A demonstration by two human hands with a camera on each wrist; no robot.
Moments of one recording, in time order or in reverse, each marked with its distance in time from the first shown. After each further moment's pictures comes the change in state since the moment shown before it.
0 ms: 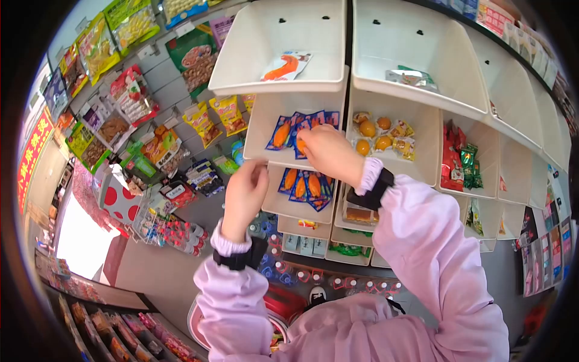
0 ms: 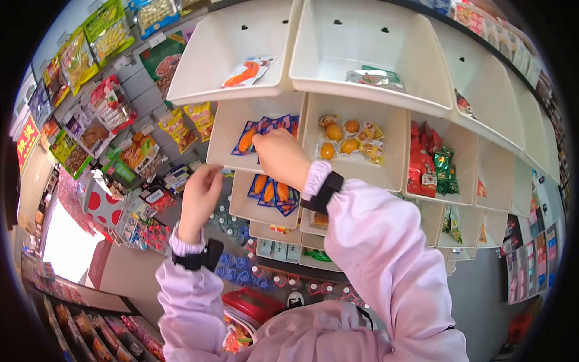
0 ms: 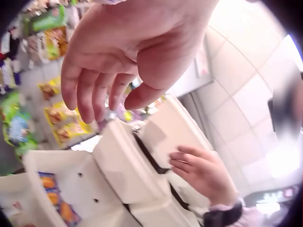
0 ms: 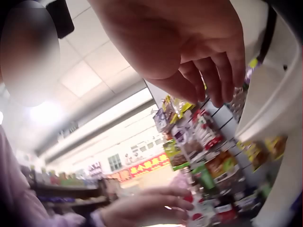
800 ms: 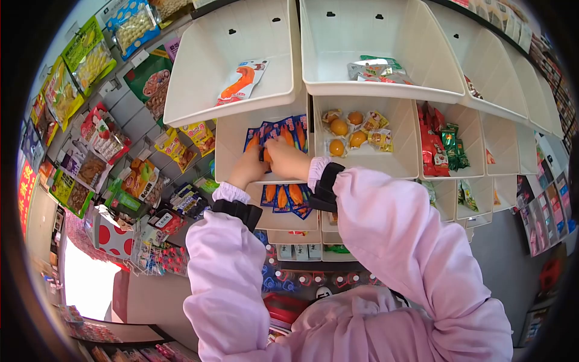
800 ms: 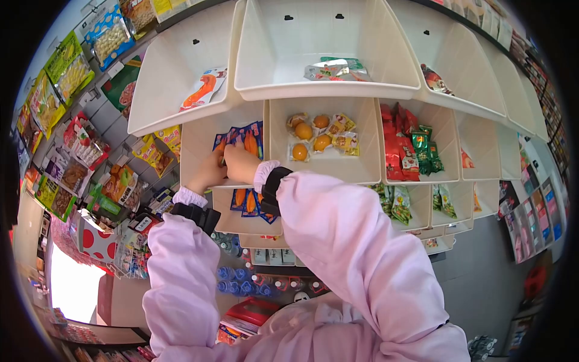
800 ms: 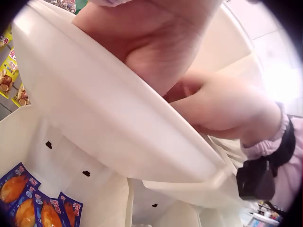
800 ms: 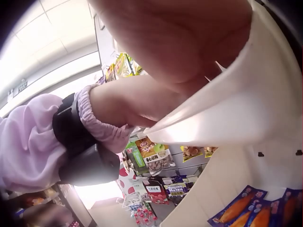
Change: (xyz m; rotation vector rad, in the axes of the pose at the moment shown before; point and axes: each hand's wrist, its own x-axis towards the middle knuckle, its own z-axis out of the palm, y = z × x) left_hand 0.115 -0.082 0.094 0.261 -0.535 -0.073; right_hand 0.025 0.031 0.065 0.263 0.012 0.241
